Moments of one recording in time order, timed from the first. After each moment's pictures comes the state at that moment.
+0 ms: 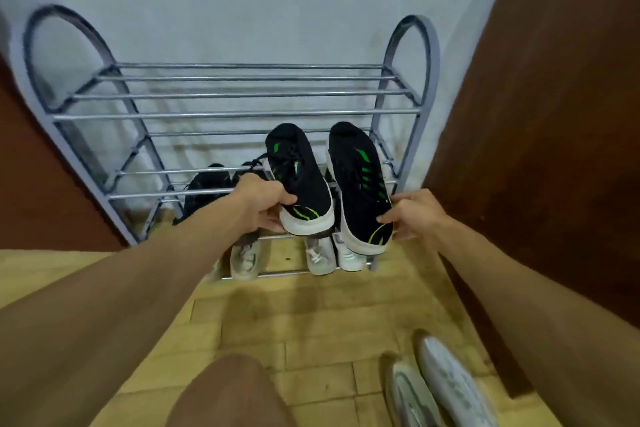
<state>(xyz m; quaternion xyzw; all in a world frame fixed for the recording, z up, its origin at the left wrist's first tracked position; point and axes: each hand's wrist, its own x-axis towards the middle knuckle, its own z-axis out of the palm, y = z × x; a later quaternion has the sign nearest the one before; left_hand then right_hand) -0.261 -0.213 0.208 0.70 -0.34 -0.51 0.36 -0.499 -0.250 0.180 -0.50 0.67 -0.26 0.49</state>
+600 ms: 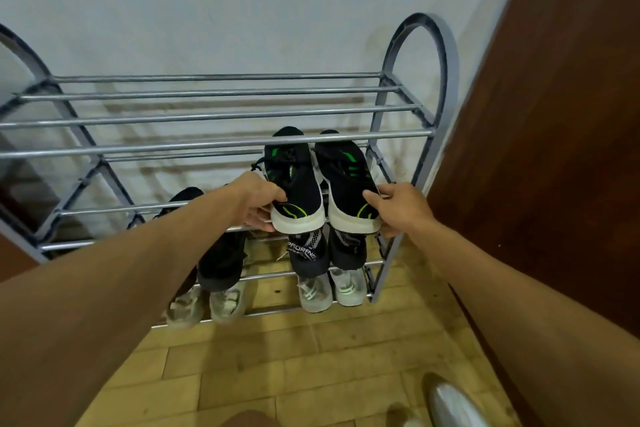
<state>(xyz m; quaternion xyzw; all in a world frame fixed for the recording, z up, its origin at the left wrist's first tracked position) -0.251 -0.328 0.187 0.73 -0.39 -0.49 0.28 -0.474 -0.339 0.170 -0.59 0.69 -0.25 0.35</state>
